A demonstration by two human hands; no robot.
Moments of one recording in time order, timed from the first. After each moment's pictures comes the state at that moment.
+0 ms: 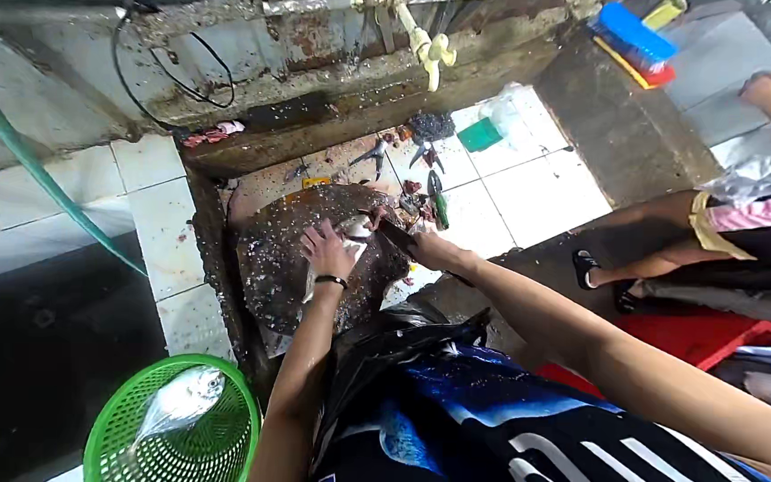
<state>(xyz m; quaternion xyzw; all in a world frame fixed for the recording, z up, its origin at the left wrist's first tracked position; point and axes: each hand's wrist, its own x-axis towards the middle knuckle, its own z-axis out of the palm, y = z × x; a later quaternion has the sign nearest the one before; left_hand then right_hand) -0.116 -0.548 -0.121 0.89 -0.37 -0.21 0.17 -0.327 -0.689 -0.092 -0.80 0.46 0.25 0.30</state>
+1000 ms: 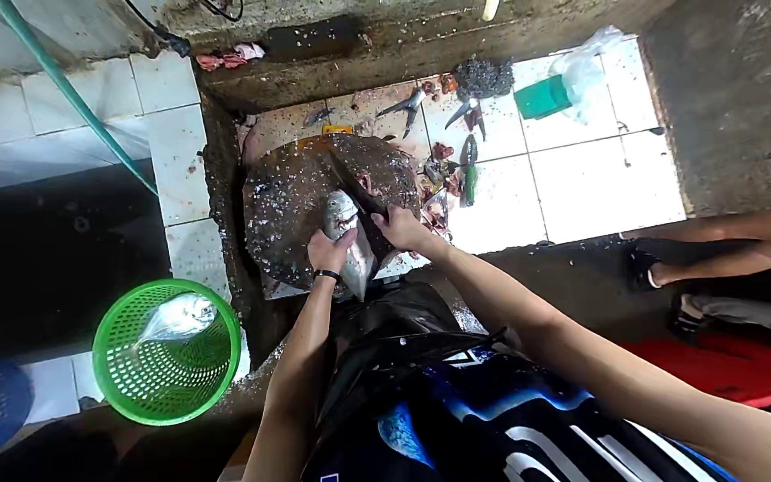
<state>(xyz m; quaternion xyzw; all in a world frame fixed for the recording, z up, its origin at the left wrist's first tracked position) -0.161 -0.489 -0.135 0.91 -0.12 -0.32 0.25 -0.276 -0.653 -0.109 -0.80 0.40 0.18 0.41</state>
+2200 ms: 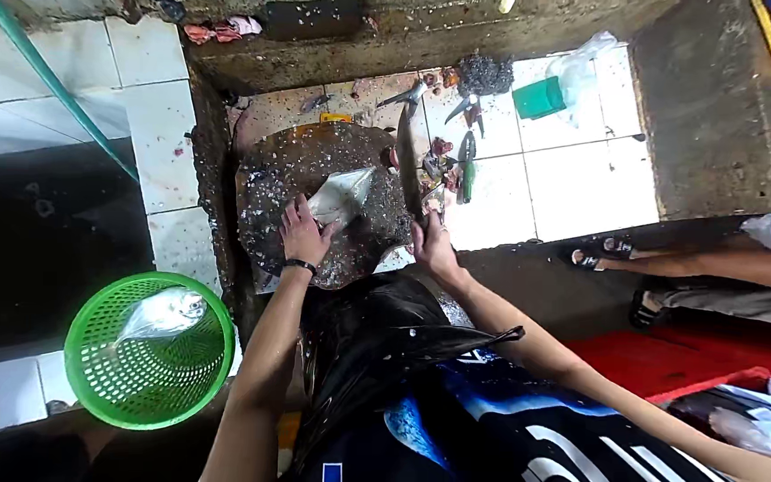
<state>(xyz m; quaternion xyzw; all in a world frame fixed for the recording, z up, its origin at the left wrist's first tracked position) -0.115 -0.457 -0.145 0.90 -0.36 -0.16 0.17 -0.361 -0.619 -0.129 -0.83 0.44 -0.05 0.33</state>
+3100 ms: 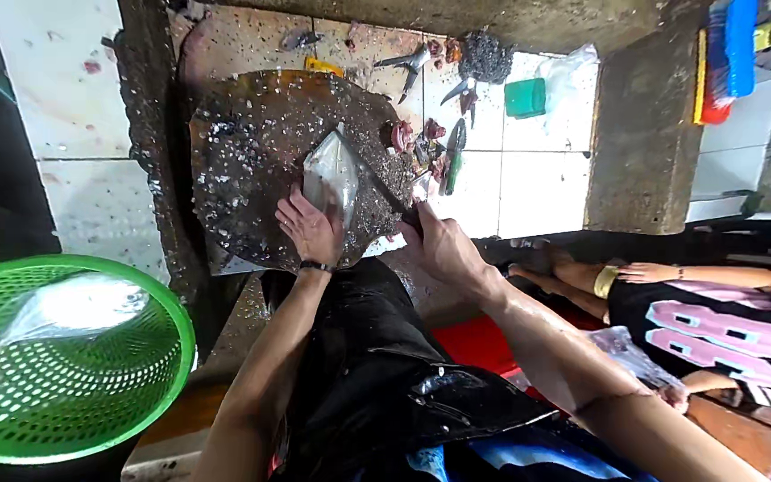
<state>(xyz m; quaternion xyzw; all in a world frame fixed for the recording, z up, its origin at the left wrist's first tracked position) -0.172 -0.481 -0.158 0.92 -0.18 -0.19 0.29 -0.311 -0.617 -0.016 -0.90 0.35 0.19 0.17</state>
